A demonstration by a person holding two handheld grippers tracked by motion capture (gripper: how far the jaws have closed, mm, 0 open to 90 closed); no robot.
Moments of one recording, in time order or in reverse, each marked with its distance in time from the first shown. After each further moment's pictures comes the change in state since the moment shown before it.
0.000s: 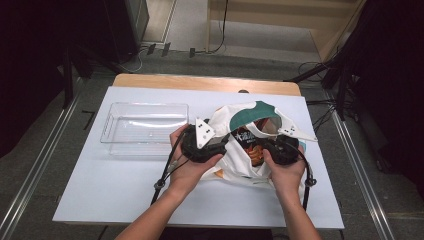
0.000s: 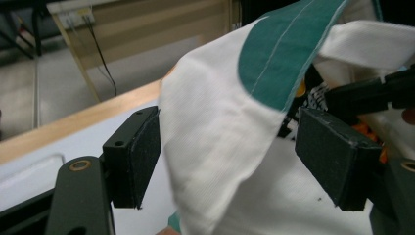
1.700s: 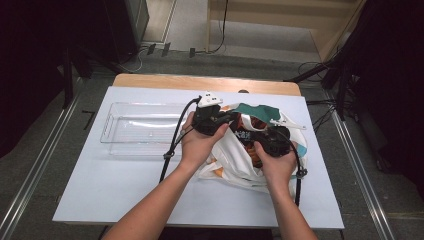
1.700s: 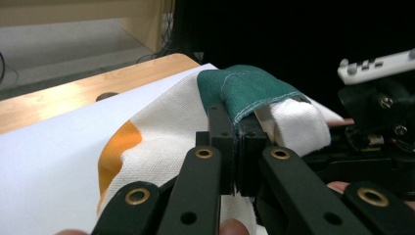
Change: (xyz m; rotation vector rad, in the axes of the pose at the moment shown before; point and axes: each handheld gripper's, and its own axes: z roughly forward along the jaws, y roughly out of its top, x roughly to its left) left arm 0.035 0.046 0.041 0.057 -0.327 -0.236; right arm 0.006 0.015 0.026 0.117 -0.091 0.109
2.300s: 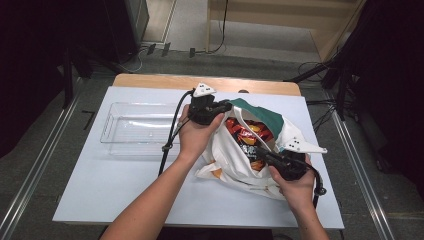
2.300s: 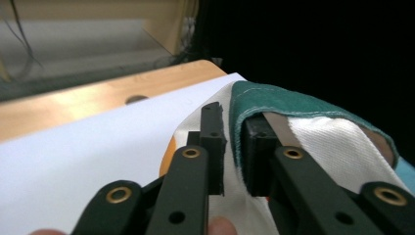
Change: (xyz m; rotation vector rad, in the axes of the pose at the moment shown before) left arm 0.032 0.007 0.012 -0.003 0.054 -0.093; right arm -0.011 -0.033 -0.060 -0.080 0.287 -0.285
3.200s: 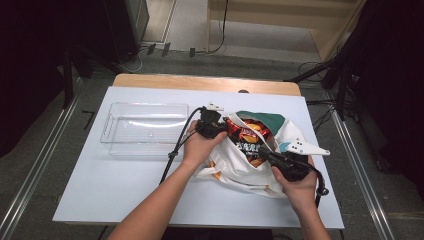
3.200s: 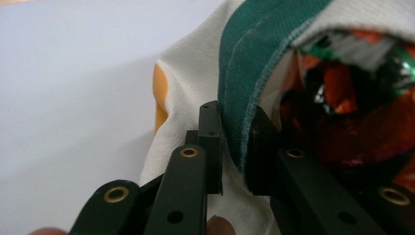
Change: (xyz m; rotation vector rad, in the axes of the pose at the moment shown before) left arm 0.012 -0.059 0.046 0.251 0.001 -0.004; right arm -0.007 -0.006 -0.003 -0.029 -0.010 -0.035
